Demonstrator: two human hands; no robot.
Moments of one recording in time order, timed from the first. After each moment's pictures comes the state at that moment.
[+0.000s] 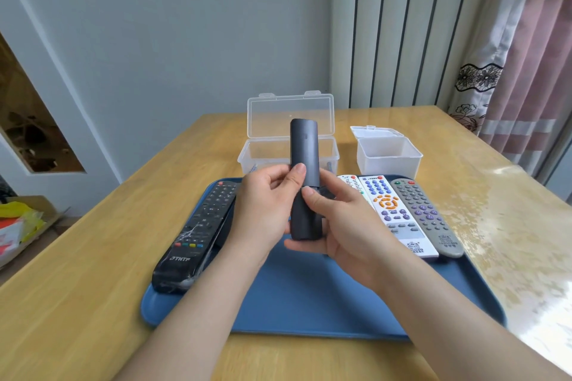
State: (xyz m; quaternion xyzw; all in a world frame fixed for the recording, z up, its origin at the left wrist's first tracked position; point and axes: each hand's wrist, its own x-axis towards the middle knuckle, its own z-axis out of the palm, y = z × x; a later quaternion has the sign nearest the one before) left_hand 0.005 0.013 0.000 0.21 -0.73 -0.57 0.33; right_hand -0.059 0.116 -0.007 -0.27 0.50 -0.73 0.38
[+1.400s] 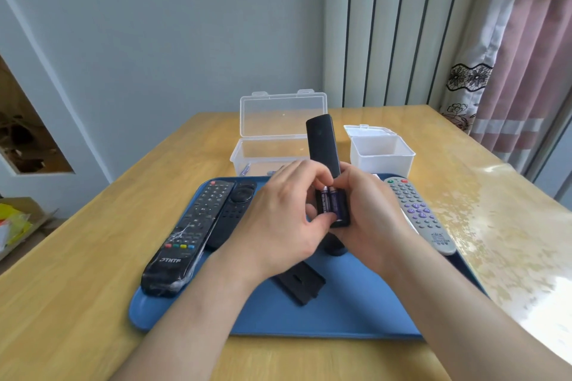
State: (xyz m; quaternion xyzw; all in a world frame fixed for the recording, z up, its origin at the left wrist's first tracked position) left_hand 0.009 0.026 -0.001 0.01 -0.91 -0.25 0.33; right_hand -0.078 0.122 0.004 -0.17 0.47 -0.79 0.35
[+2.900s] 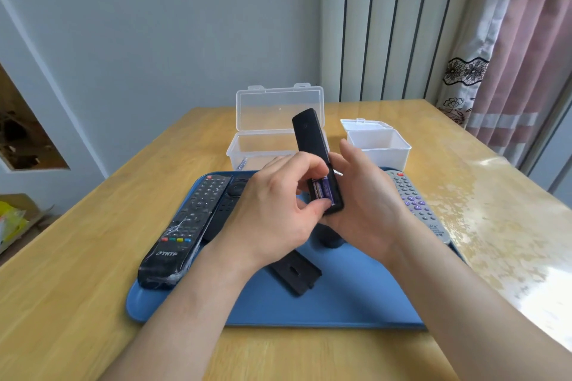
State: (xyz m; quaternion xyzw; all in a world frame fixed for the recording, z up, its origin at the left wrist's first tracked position) left_hand 0.011 0.025 0.002 0.01 -0.89 -0.24 0.38; right_hand -0.078 0.126 0.010 -0.19 0.43 -0.78 0.41
